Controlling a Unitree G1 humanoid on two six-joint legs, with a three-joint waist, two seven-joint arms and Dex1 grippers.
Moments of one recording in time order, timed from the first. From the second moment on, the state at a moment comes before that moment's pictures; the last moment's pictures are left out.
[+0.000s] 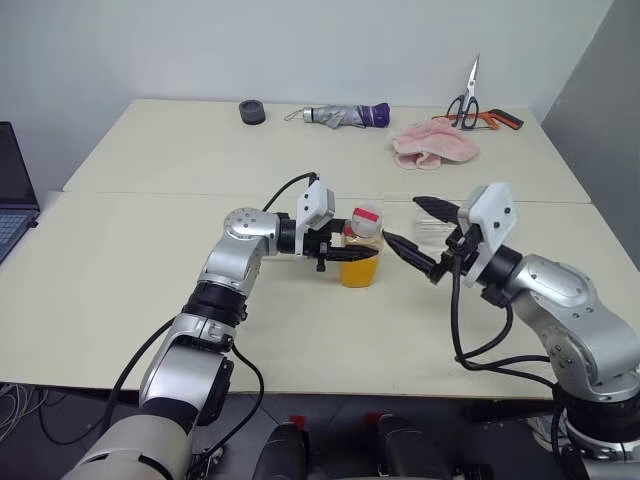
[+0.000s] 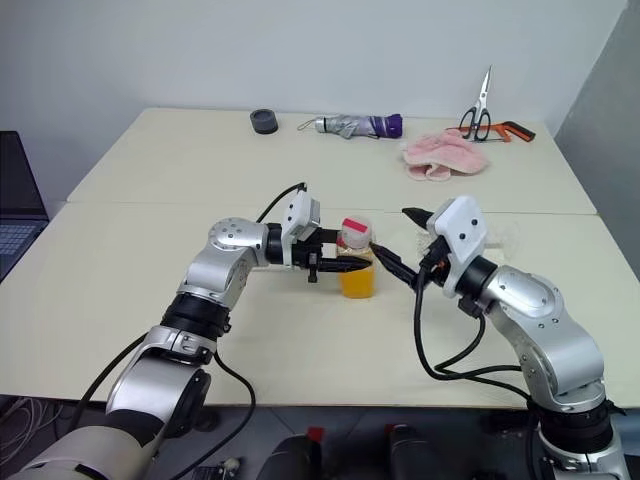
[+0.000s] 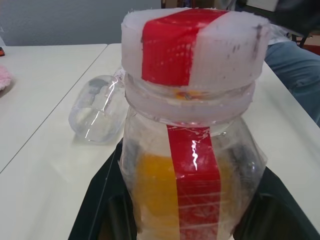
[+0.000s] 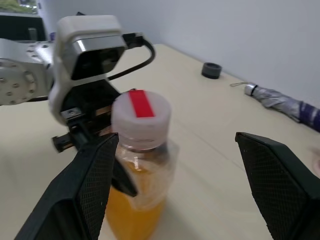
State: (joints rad) left arm -0.85 0.33 -0.16 0.52 -0.24 0.08 -1.32; right arm -0.34 -0.52 -0.01 -0.62 0.46 0.67 0.55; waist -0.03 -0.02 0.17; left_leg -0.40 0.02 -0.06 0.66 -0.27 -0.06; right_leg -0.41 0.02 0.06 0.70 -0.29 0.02
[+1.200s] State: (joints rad) left arm -0.85 0.33 -0.16 0.52 -0.23 0.08 -1.32; right arm -0.45 -0.42 0.14 -0.50 0.26 0.55 0.49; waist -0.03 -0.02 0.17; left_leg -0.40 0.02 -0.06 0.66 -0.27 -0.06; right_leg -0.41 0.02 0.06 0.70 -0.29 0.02
